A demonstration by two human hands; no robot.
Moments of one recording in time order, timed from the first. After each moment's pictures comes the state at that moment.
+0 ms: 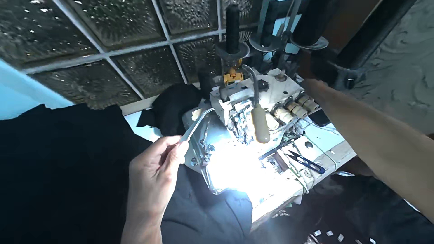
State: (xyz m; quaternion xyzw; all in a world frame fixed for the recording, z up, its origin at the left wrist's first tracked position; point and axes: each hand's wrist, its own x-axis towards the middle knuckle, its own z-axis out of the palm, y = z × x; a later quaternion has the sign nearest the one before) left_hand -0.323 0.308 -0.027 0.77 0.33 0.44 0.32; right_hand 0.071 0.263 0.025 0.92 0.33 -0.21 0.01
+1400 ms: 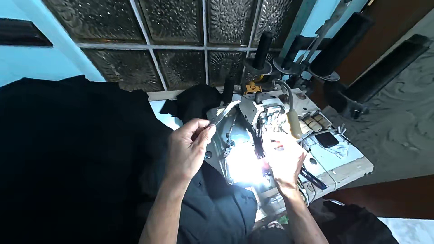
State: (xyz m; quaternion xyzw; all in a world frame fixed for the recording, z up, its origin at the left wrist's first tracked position) left_hand -0.317 0.310 -0.026 0.73 0.37 0.46 0.35; right_hand -0.136 0.206 -0.049 0.72 0.44 0.19 -0.50
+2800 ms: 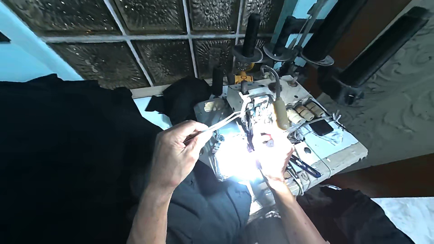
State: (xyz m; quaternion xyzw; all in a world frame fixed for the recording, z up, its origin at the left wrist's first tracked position) left_hand -0.320 0.307 -0.026 0.82 0.29 0.42 0.27; right_hand -0.138 0.209 -0.071 0.66 0.42 0.17 -0.60
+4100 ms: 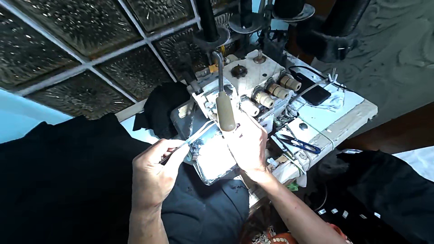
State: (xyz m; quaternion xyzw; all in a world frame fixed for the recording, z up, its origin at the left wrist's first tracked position) left_hand -0.320 0.308 -0.032 0.84 0.28 0.38 0.26; right_hand -0.148 0.217 -0.056 0.70 0.38 0.11 -0.60
